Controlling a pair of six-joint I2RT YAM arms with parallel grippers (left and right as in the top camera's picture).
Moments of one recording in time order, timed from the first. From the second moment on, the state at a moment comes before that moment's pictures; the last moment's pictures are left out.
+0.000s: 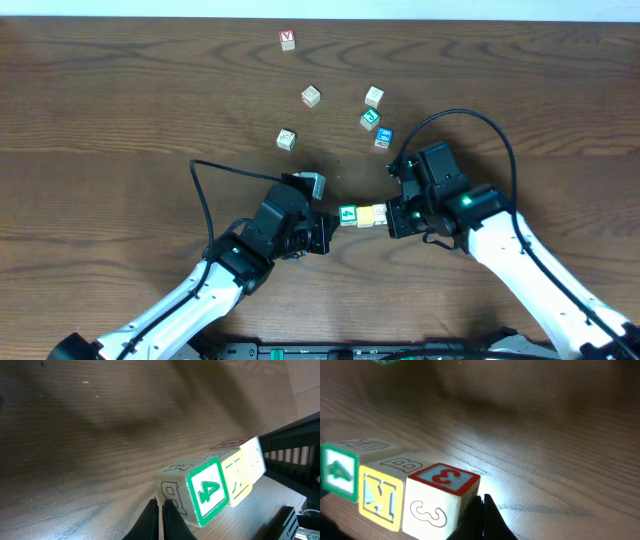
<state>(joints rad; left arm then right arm) -0.66 1.25 0.53 0.00 0.31 -0.67 0.45 1.37 0.89 -0.72 -0.23 0.26</state>
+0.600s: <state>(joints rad) -0.66 1.27 0.53 0.00 0.31 -0.67 0.45 1.39 0.89 -0.71 -0.22 0.26</state>
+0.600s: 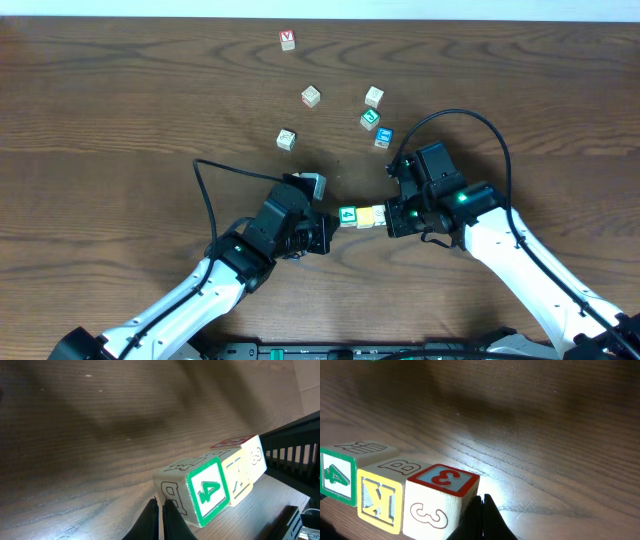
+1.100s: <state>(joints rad) -0.66 1.30 0.54 -0.02 0.31 -0.66 0.45 1.39 0.89 -0.71 -0.23 0.26</state>
